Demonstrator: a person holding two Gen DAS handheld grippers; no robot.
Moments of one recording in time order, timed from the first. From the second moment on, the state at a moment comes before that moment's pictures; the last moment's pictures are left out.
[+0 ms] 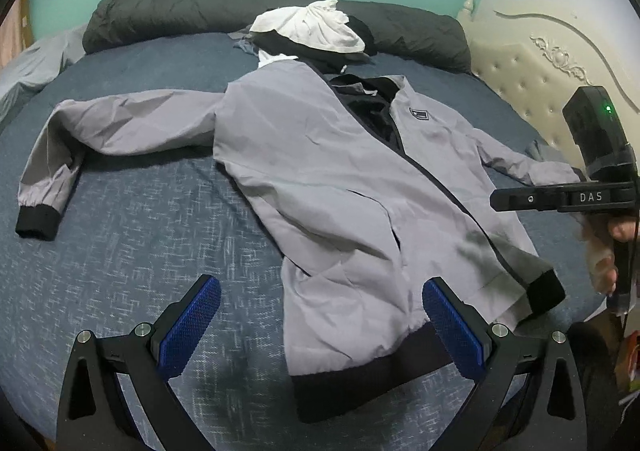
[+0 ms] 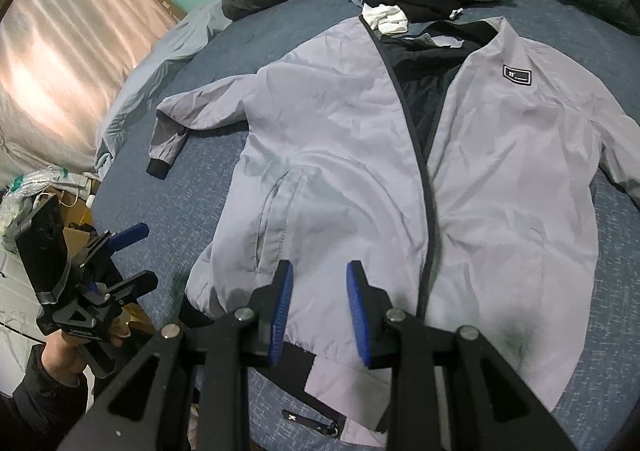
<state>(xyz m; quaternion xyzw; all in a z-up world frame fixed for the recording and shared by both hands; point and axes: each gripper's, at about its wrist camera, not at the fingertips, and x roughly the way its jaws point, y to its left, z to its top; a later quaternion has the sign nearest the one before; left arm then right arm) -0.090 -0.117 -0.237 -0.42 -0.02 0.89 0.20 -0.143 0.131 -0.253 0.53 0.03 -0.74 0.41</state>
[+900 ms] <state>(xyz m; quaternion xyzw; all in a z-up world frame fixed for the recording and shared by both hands) -0.088 -0.102 -0.276 -0.48 -0.01 0.84 0.23 -0.148 0.148 -0.253 0.53 0.03 -0.75 0.40</state>
